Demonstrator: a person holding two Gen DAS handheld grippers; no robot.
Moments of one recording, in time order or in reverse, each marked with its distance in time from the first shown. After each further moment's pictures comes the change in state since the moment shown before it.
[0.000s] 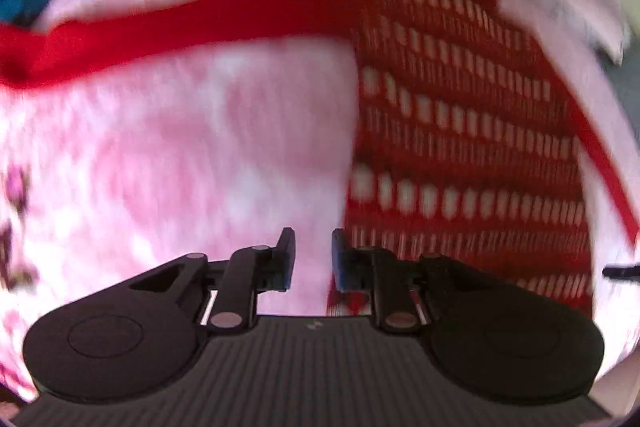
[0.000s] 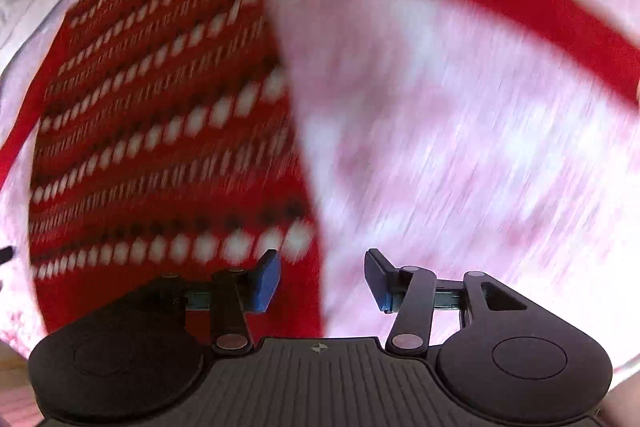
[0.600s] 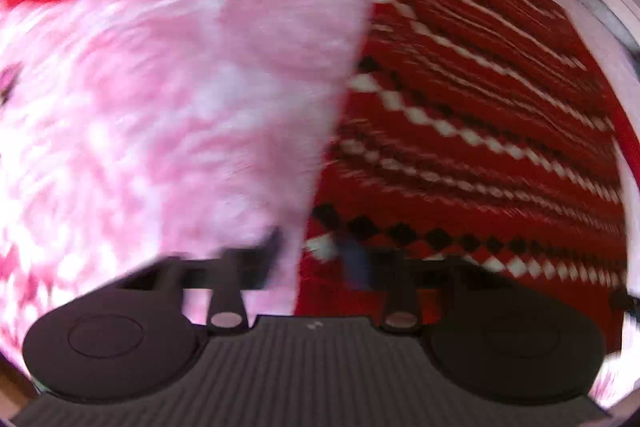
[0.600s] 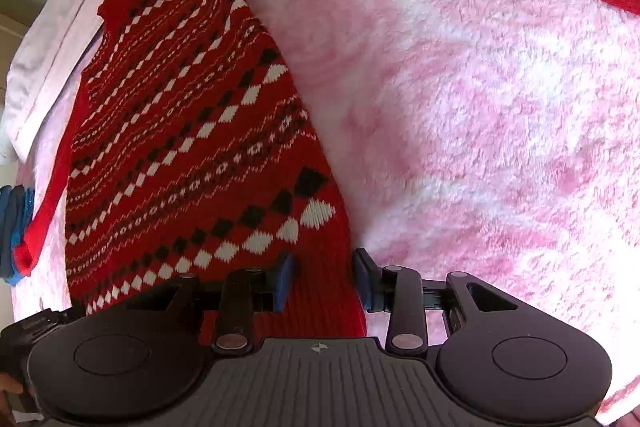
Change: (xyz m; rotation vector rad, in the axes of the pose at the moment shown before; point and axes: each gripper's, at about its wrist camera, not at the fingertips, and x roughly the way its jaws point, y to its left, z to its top) left arm 0.043 -0.030 -0.090 -0.006 0.055 0.056; right arm 0.022 -0.014 -0.064 0.155 -0.068 0.164
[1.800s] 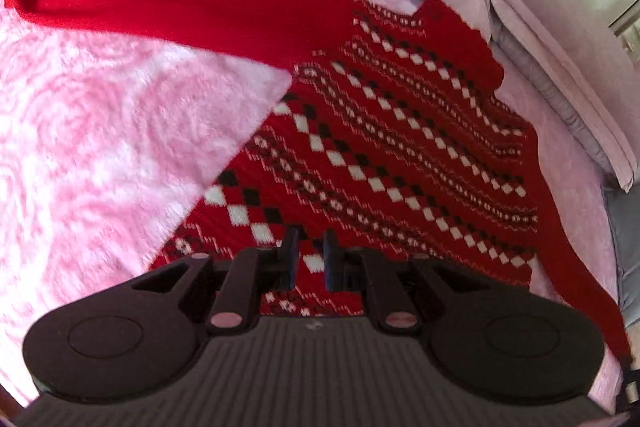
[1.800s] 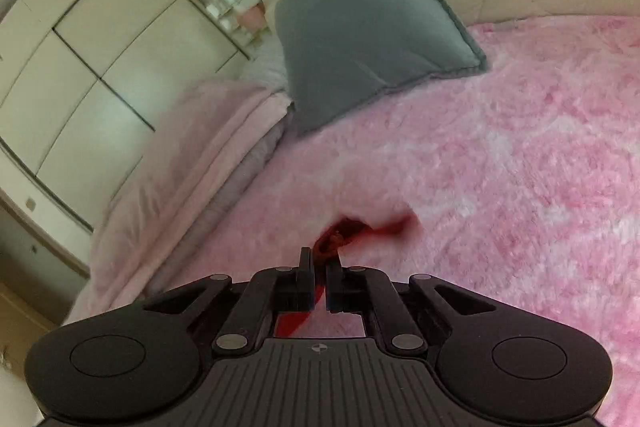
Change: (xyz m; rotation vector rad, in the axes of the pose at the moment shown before) left arm -0.018 -0.079 0.060 -0.336 -0.152 -0.028; right arm -0.136 -0.179 0.103 0.418 -0.768 0.065
